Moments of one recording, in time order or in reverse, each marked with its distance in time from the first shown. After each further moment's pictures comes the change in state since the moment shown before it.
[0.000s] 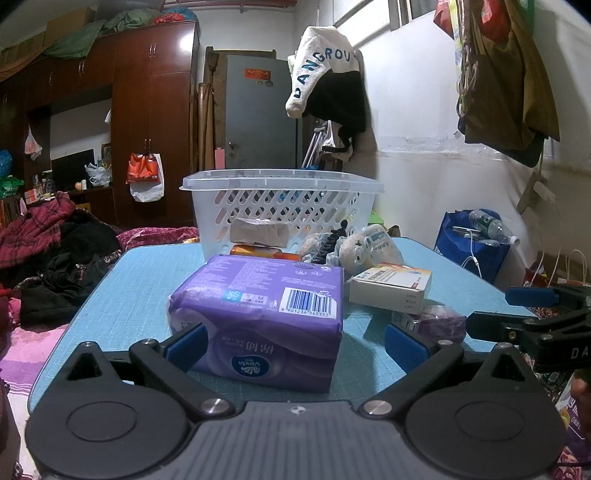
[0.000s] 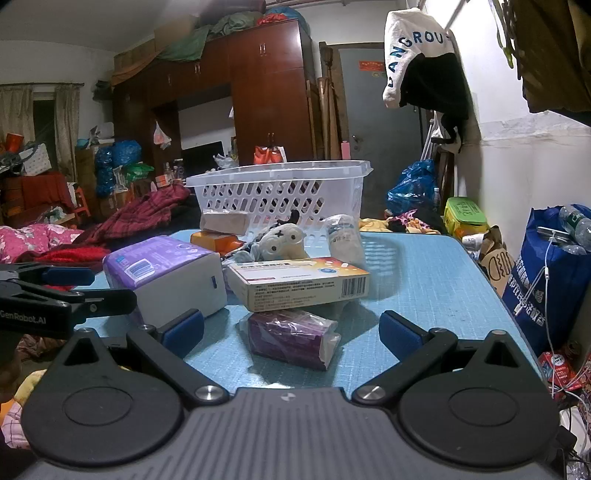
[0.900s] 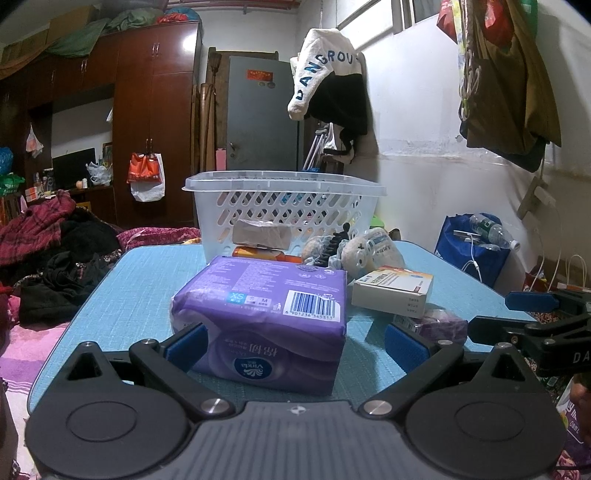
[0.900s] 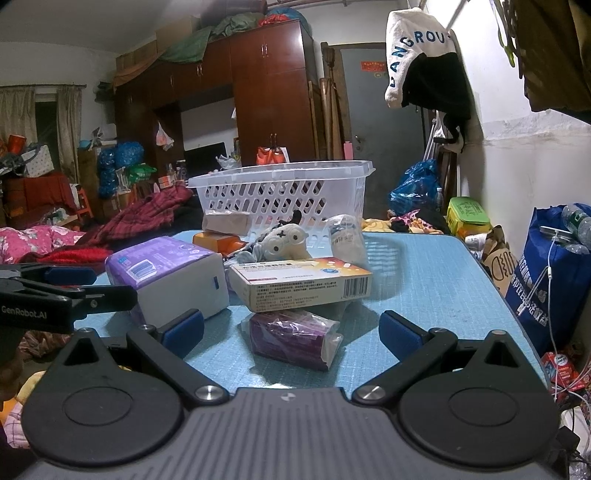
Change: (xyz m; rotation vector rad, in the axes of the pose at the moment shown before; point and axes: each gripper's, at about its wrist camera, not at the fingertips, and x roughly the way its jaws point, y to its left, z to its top) left arm 0.001 0.004 0.000 -0.010 -0.004 -0.004; right arm 0.001 0.001 0.000 0.003 -0.002 0.006
